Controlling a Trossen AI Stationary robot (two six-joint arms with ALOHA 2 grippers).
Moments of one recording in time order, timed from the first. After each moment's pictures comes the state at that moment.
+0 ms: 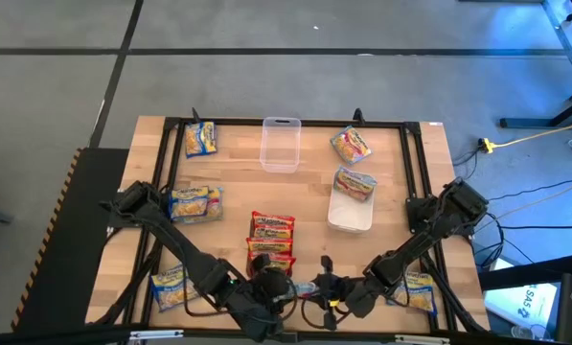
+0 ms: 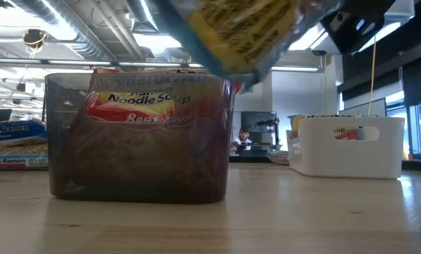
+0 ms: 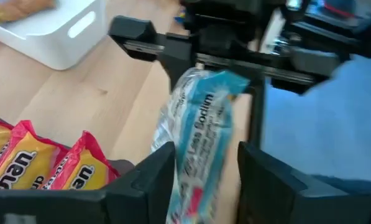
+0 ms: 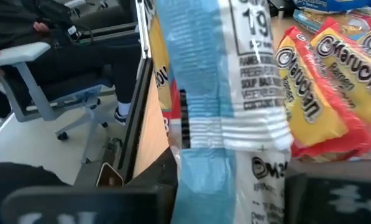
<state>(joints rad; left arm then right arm) -0.68 1.94 1.72 -0.59 -0.56 -0.82 0.75 1.86 1.02 0.40 0.58 0.49</state>
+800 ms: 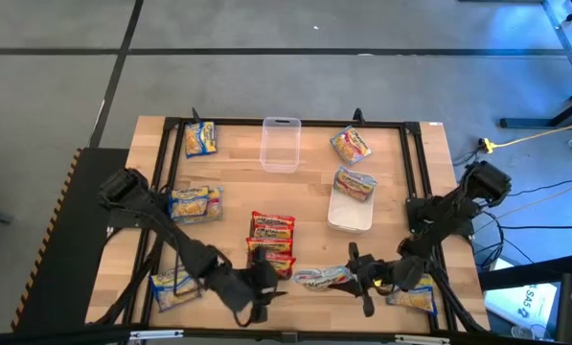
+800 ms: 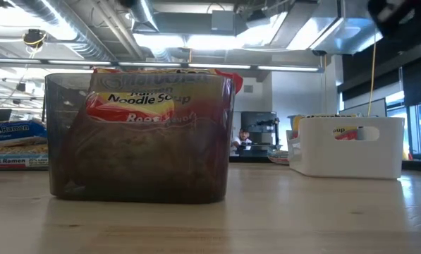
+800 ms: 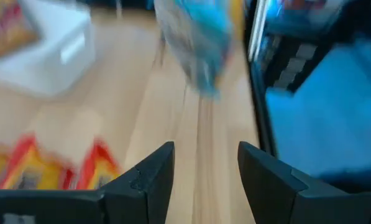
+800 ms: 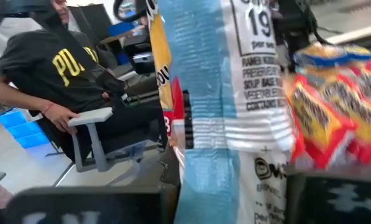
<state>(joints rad) -0.66 1.78 1.24 -0.05 -0.56 -0.55 0.83 1.58 0.59 0.90 0.65 0.40</state>
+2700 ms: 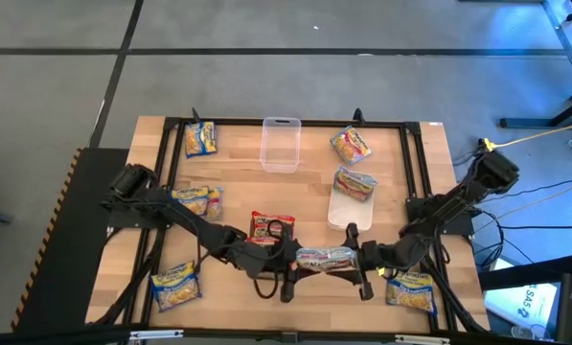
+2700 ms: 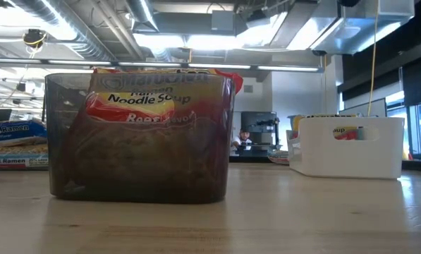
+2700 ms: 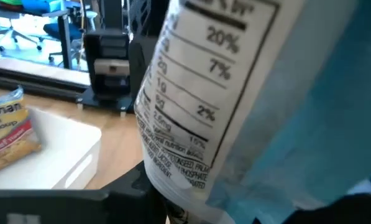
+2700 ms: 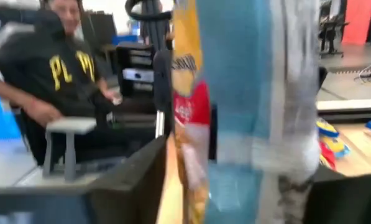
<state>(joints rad) -0.48 1.81 1.26 0.39 -0.47 -0.31 0.72 1.42 0.59 0.88 0.54 0.10</state>
